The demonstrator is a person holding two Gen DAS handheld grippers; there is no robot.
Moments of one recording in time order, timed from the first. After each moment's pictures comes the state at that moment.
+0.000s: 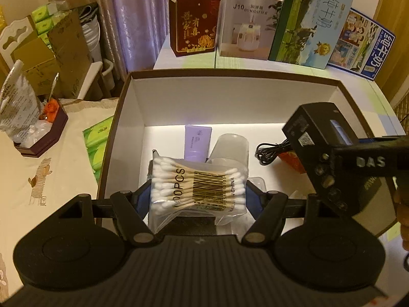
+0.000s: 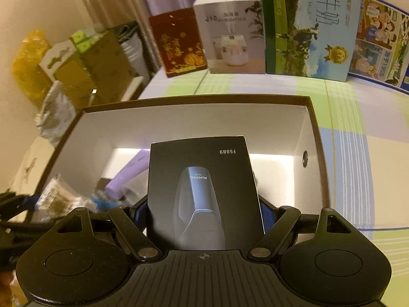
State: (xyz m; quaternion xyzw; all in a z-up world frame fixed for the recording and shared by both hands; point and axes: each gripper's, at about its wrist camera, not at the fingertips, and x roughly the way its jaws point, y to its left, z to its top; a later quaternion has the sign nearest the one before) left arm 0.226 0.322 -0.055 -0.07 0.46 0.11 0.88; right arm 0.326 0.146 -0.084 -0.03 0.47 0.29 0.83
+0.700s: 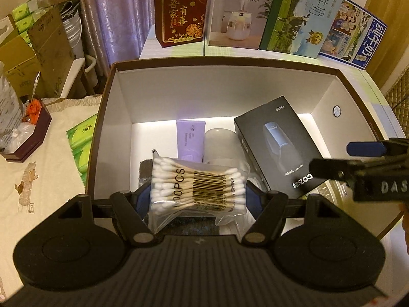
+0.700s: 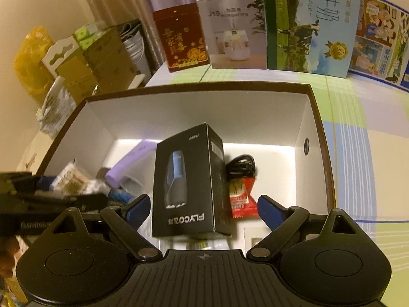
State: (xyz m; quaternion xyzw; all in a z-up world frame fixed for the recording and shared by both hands) left arm 0.240 0.336 -0.074 -0.07 0.48 0.07 0.87; right arm 0.306 0.137 -0.088 -0.04 0.46 0.31 0.83
